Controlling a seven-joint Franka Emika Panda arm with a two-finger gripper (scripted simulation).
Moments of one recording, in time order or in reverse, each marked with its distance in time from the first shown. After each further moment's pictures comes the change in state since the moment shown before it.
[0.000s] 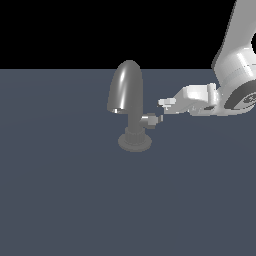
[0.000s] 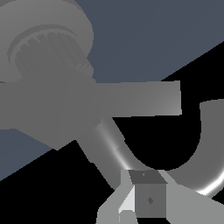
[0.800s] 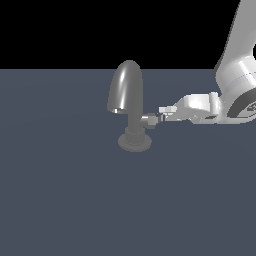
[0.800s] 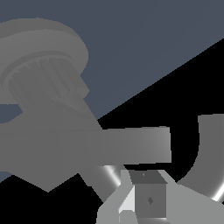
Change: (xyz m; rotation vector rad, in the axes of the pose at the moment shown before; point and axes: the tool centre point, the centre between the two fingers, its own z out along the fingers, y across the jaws) arm 0.027 0.006 0.001 0.010 -0.017 0.015
